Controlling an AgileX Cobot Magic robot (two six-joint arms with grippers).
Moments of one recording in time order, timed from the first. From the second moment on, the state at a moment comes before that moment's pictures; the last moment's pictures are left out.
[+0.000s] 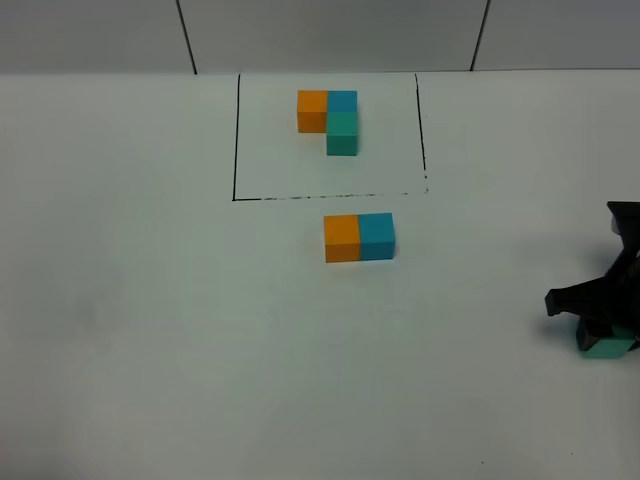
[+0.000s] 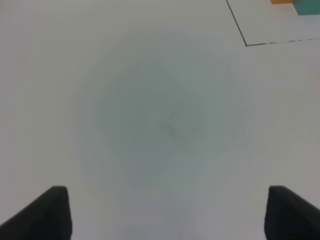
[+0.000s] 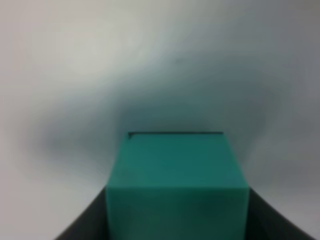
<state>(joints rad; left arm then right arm) -0.02 0.00 -0.51 -0.07 1.04 0.06 0.13 1.73 -0.79 0.00 0.67 0.07</state>
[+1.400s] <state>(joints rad) -0.02 0.00 -0.51 -0.07 1.04 0.06 0.76 2.14 -1.45 -0.20 0.90 0.78</state>
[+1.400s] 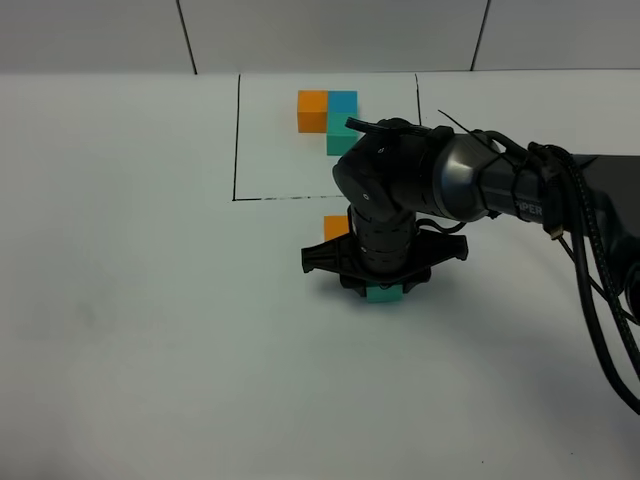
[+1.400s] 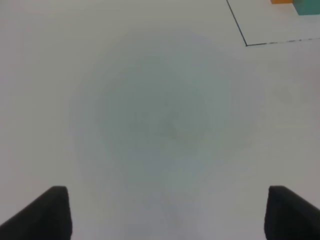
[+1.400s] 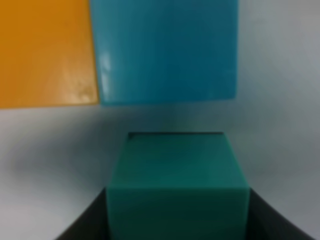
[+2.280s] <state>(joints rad) -0.02 0.00 -0.51 -0.07 1.04 0.06 0.76 2.16 -1.46 -0.20 0.83 0.78</state>
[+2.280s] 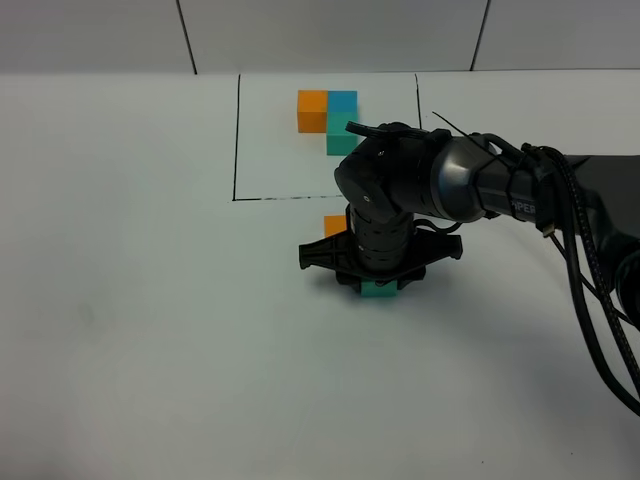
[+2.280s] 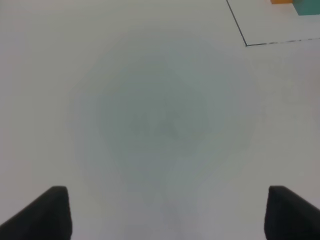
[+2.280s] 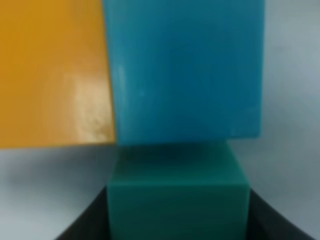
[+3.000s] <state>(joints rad) -0.02 0.00 -0.51 -0.07 1.04 0.06 0.75 2.16 -1.46 -0.21 0.82 0.79</state>
